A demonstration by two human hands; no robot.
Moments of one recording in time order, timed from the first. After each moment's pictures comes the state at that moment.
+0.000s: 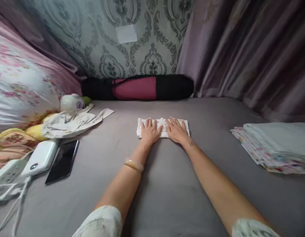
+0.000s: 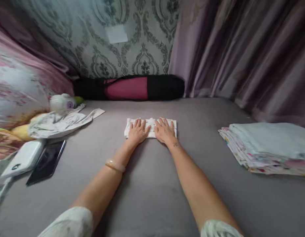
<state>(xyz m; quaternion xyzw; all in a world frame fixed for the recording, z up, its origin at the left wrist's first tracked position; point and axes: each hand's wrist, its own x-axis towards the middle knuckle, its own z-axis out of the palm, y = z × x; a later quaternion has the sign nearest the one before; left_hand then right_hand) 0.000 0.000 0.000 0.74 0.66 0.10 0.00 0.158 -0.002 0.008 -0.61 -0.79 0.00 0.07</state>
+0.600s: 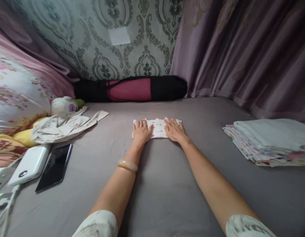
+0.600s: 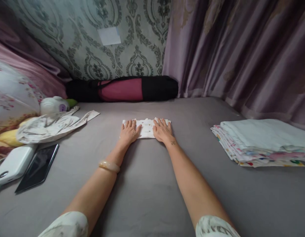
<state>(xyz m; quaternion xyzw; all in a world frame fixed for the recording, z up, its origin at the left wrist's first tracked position) -0.017 0.005 -0.003 0.72 0.69 0.11 0.01 0.171 0.000 0.009 -0.65 -0.76 0.06 0.05</state>
